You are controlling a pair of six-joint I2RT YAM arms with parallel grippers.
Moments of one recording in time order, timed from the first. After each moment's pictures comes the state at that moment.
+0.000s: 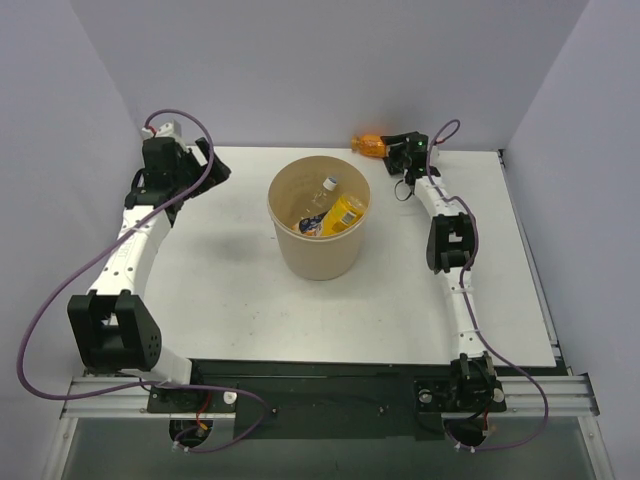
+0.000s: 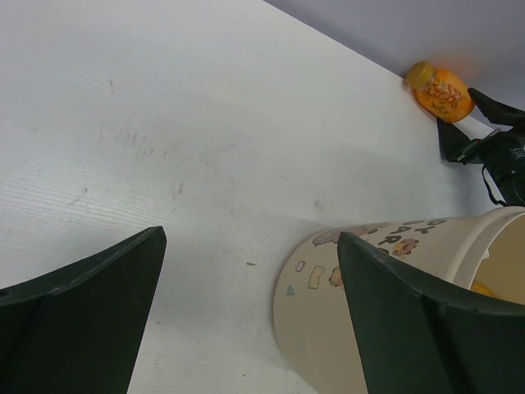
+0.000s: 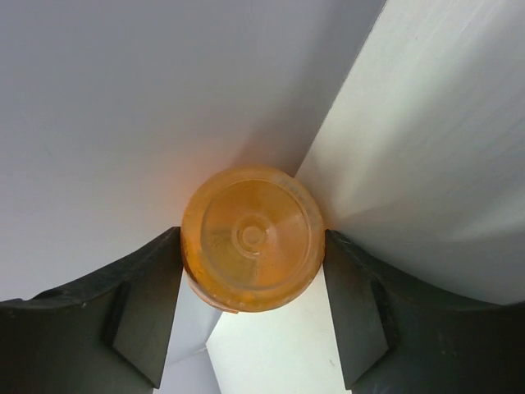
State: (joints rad) left arm -0.02 1.50 1.35 -0.35 0.11 -0.51; right arm 0.10 2.90 2.55 -0.06 -0.03 1.39
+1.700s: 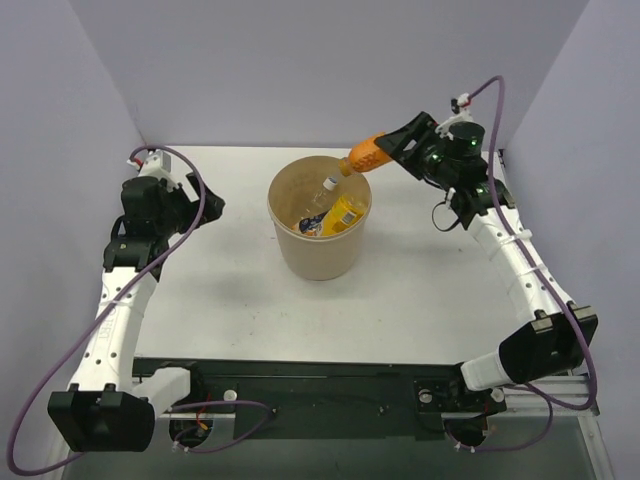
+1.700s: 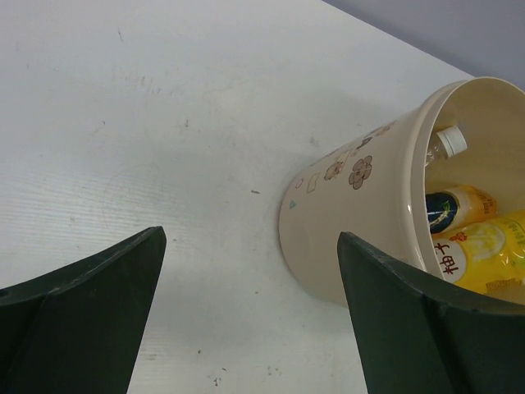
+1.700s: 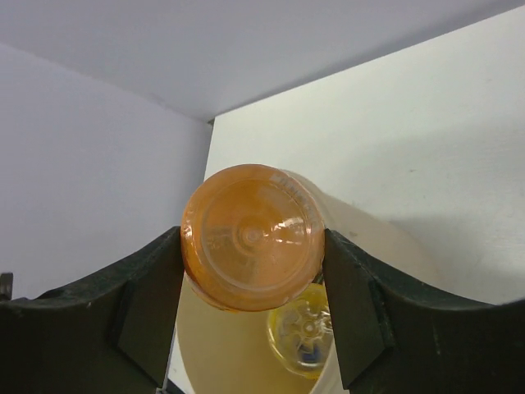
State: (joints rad) left arm -0.02 1.09 1.10 -0.45 0.14 -0.45; right arm 0.22 1.41 1.39 -0.20 -0.20 0.82
